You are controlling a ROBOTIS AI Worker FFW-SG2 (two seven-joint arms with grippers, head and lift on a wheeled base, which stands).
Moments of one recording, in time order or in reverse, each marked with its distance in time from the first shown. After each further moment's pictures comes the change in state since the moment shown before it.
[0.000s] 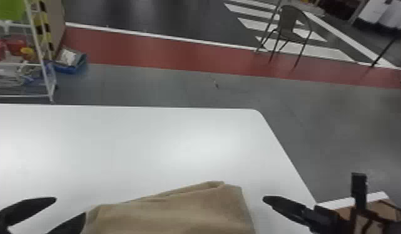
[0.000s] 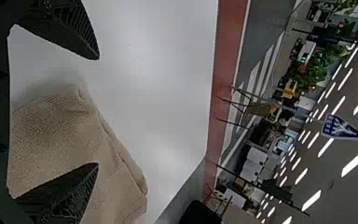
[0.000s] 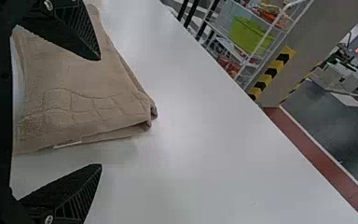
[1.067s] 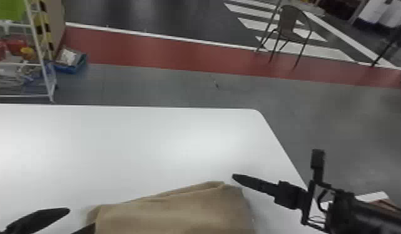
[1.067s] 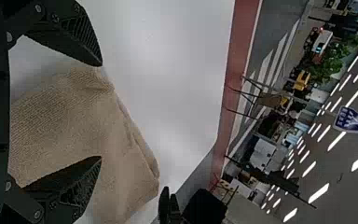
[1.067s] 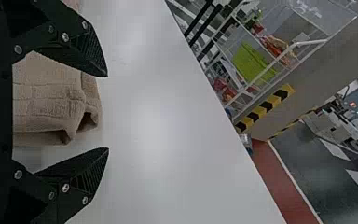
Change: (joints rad) left arm 0.027 0.006 -0.029 -0.011 -0.010 0.031 -0.022; right arm -0.137 0.000 0.177 0.233 0.049 -0.333 -0.035
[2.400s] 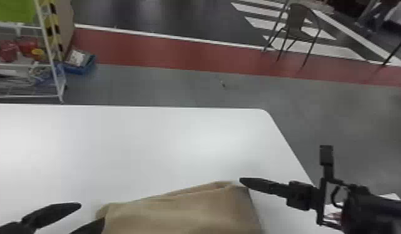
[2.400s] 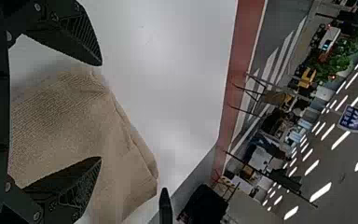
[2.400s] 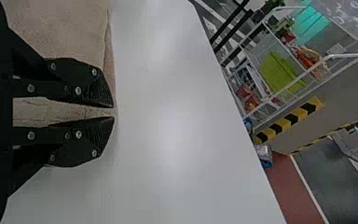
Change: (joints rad) left arm -0.052 0.002 0.006 0.026 0.011 0.052 -0.038; right arm 0.012 -0.050 0.053 -0.034 0.130 -0.010 0.132
